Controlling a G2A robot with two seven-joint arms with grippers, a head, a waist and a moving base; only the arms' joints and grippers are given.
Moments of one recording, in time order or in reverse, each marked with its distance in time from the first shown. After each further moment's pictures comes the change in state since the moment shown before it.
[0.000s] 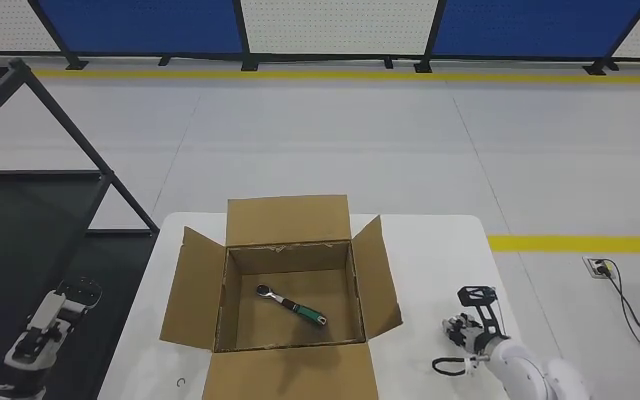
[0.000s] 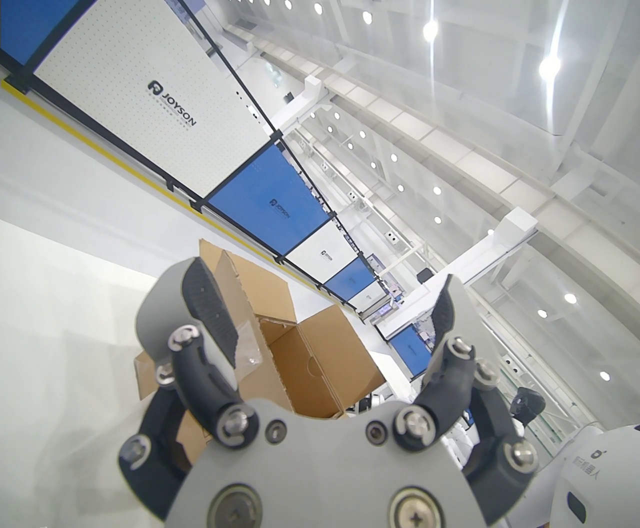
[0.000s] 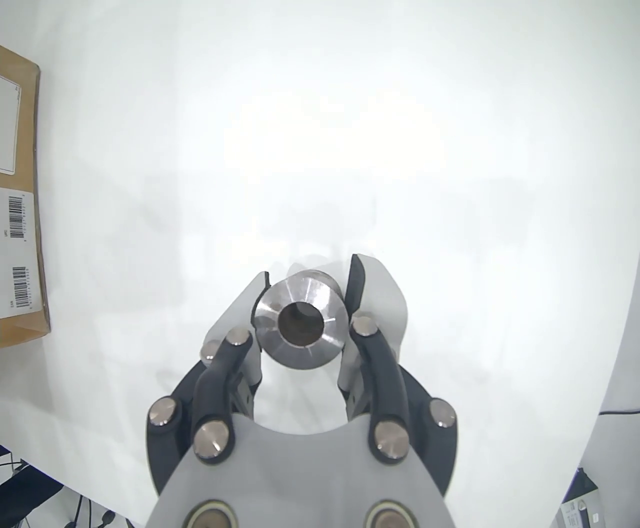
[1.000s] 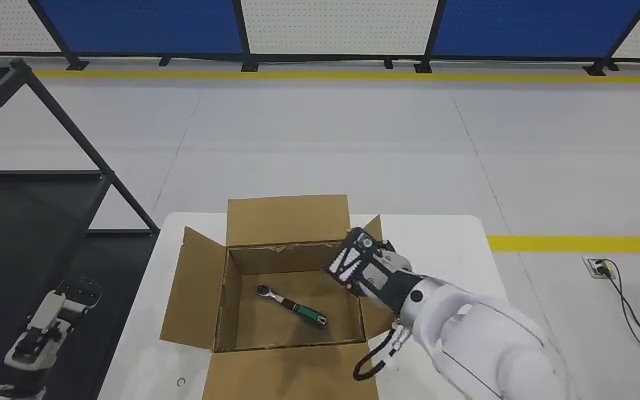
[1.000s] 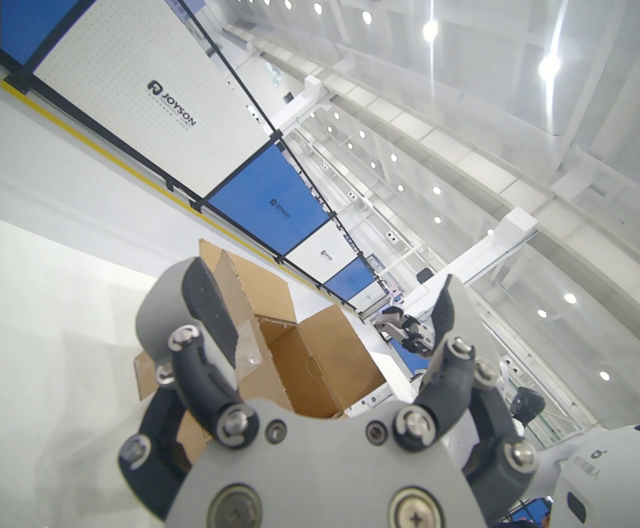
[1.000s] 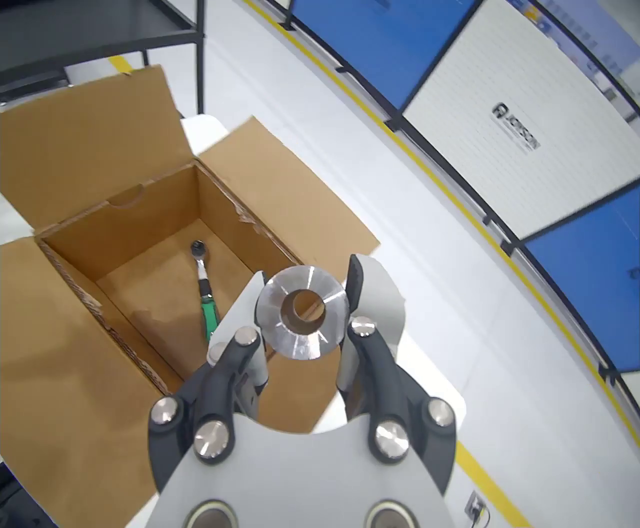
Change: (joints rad) left arm 0.000 0.000 0.000 0.000 0.000 0.000 0.000; right arm 0.492 -0.036 -0.554 -0.435 -0.165 -0.156 0.155
